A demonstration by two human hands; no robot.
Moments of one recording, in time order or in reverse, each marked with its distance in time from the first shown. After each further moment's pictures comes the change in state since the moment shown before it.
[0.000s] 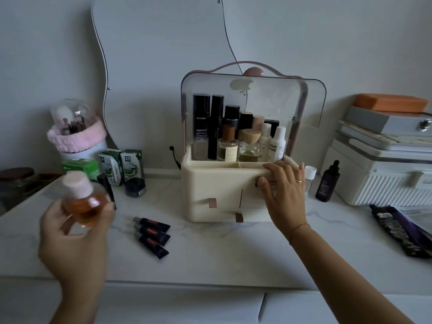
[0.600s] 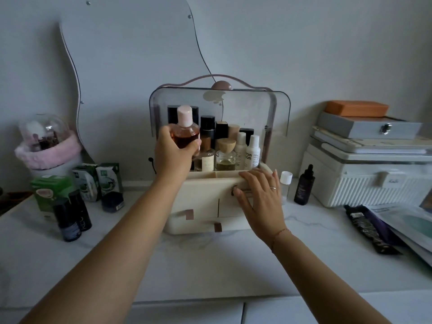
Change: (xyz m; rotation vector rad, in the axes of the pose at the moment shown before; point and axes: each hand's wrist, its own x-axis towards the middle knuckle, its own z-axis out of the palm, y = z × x) left_hand 0.010 0.113 0.193 -0.043 -0.498 0.092; right_hand 0.000 0.003 -0.010 -0.040 -0.076 -0.046
